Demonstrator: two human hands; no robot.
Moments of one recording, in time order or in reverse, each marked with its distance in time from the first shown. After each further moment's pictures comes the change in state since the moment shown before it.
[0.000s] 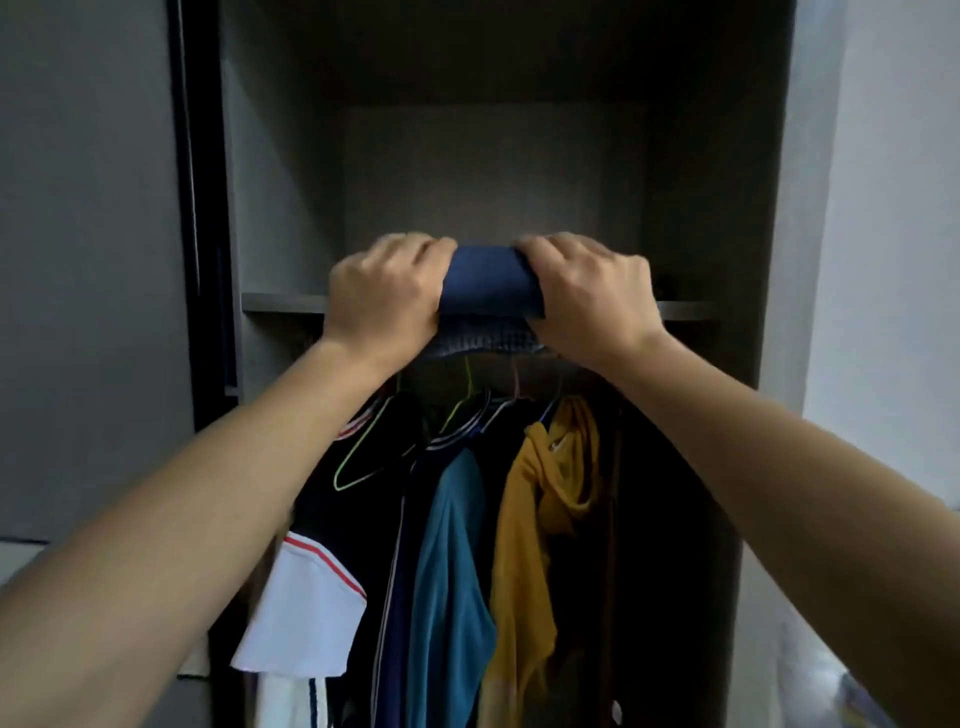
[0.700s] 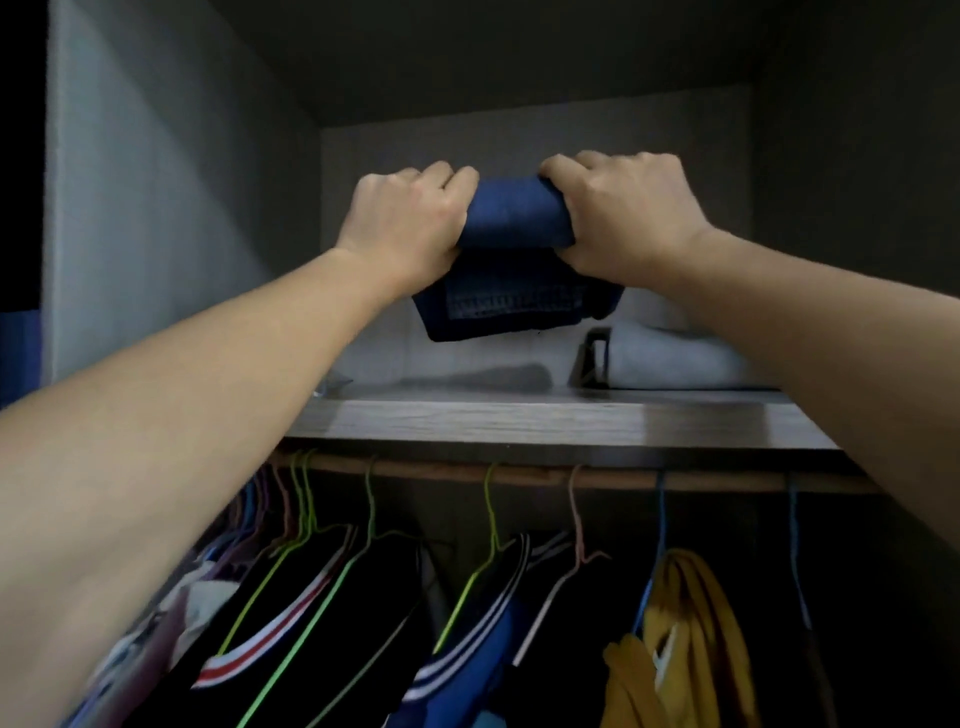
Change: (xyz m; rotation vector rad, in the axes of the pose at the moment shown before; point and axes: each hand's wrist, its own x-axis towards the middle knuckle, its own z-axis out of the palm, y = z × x) left_hand 0.176 -0.110 0.306 0.295 -0.036 0.115; right_hand 0.223 0.134 0.269 -0.138 0.095 -0.107
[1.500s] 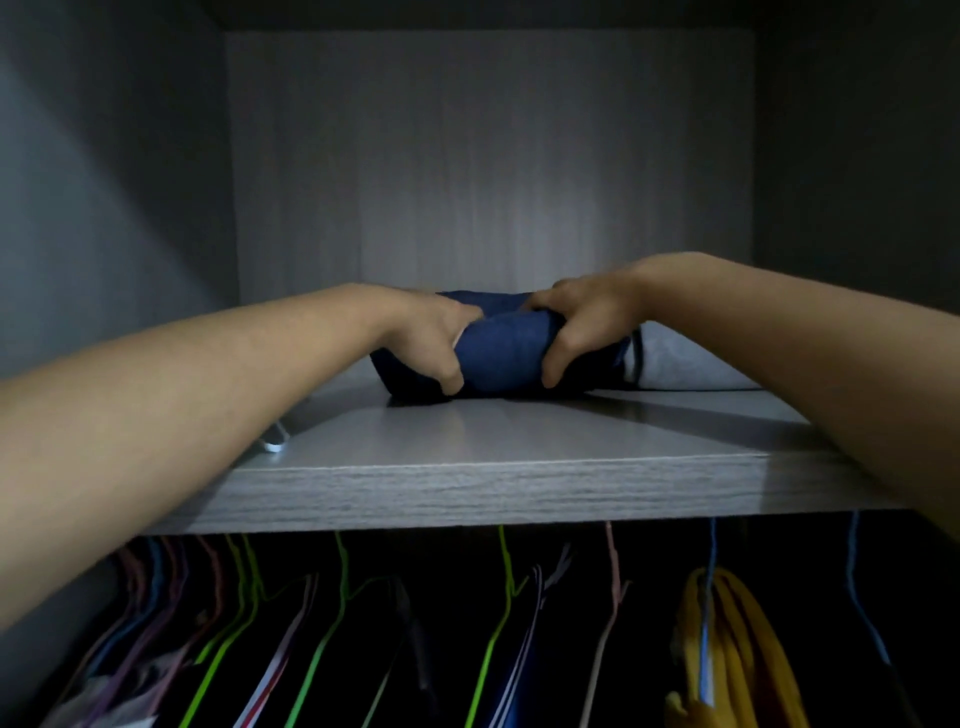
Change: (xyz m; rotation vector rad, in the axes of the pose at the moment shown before) left_hand -0.010 0.017 0.148 -0.648 -1.043 0.197; right_hand 0.019 -0.025 0.131 0.397 -1.127 0.184
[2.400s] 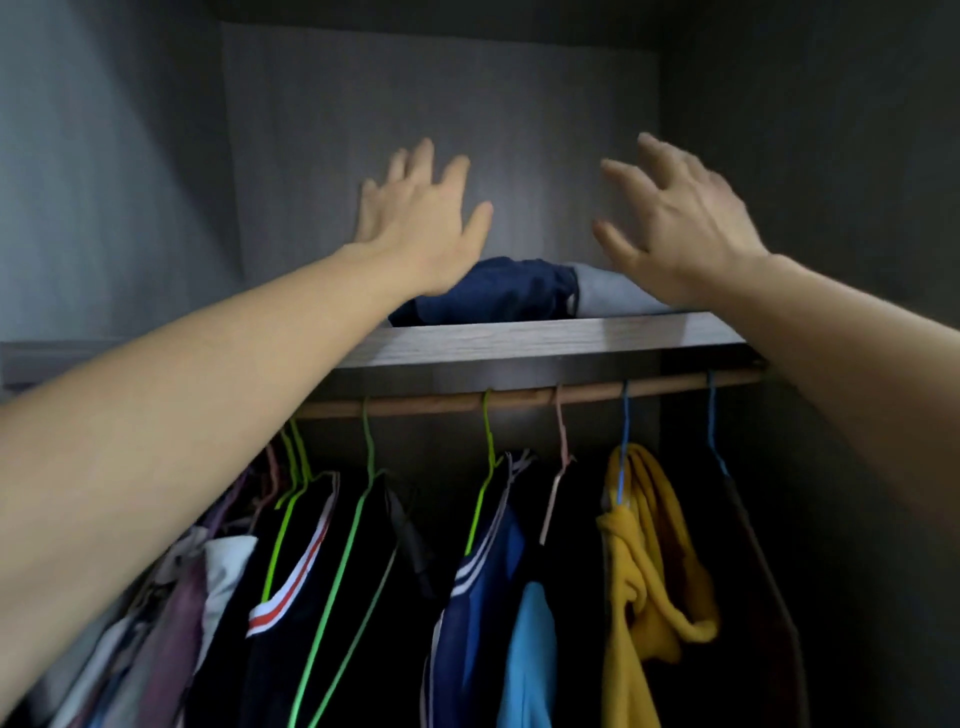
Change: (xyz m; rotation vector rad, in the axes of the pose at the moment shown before) left_hand -0.145 0.058 -0.009 0.041 0.838 -0.107; right_hand -0.194 -0.034 0.026 -0.306 0.914 0.248
